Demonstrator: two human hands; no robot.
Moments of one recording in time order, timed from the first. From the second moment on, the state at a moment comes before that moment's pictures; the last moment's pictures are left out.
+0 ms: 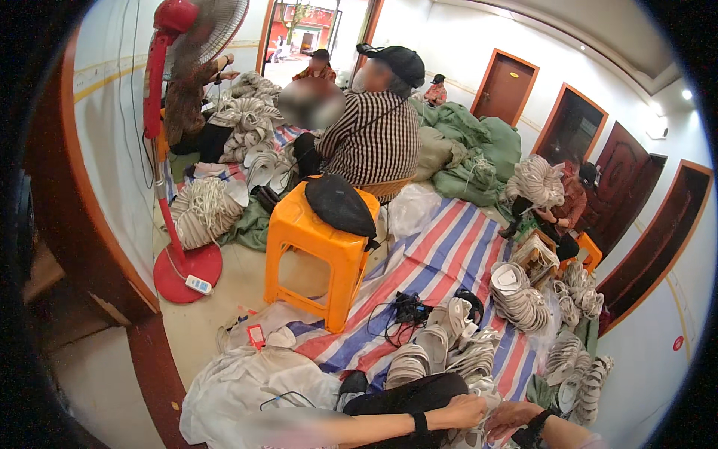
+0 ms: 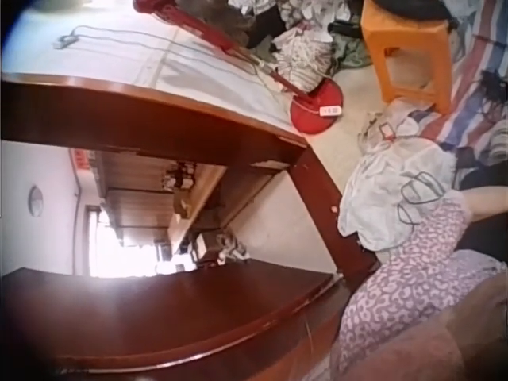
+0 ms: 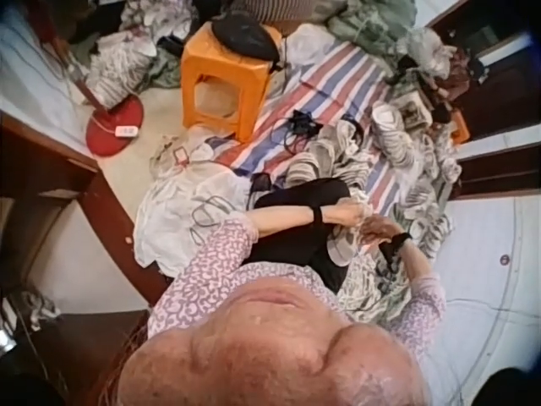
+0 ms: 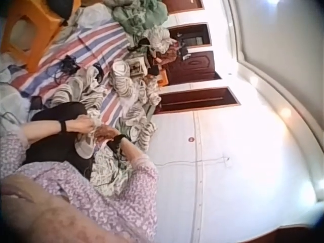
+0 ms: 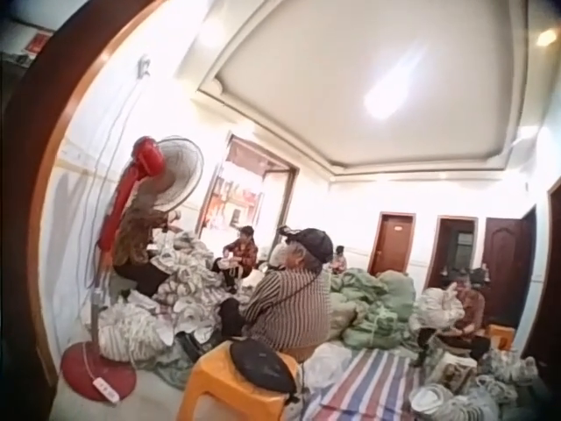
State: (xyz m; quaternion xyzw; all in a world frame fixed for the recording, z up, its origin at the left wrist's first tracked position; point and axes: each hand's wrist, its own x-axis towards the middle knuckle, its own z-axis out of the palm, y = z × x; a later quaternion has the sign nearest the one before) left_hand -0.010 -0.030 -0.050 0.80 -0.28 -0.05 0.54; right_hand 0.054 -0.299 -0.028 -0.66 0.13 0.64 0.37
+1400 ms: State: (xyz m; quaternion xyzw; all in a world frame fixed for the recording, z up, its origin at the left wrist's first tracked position) left_hand 0.012 -0.041 -0.080 0.83 -0.46 0.07 0.32; right_hand 0.003 -0.100 0.102 -0.88 -0.34 -0.17 0.27
